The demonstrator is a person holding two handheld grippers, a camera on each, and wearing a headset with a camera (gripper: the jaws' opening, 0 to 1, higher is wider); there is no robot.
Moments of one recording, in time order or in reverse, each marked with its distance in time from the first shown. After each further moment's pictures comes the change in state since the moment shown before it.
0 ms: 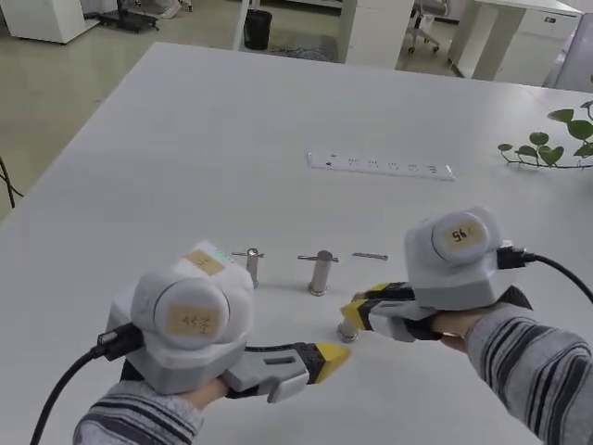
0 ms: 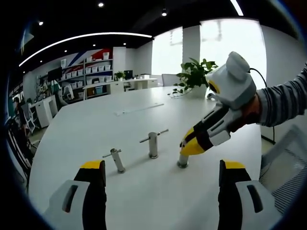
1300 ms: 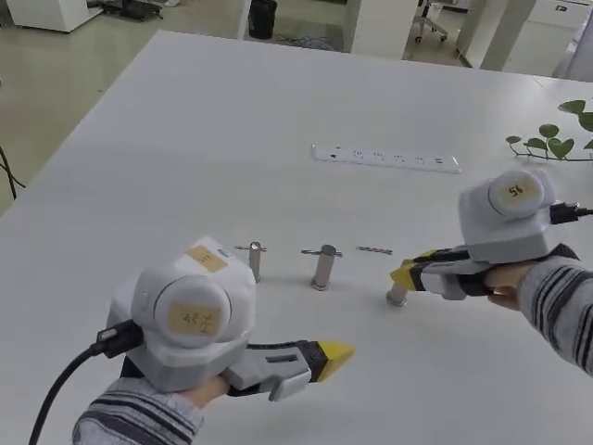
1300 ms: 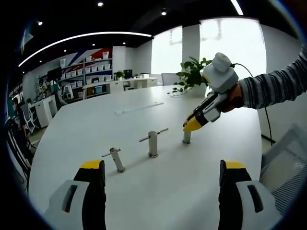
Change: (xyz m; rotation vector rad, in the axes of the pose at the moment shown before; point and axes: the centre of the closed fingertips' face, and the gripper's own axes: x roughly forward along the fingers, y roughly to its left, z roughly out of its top) left arm 0.002 0.000 -0.002 0.003 0.009 -0.003; right arm -0.022 -0.061 0.000 0.009 0.029 -0.036
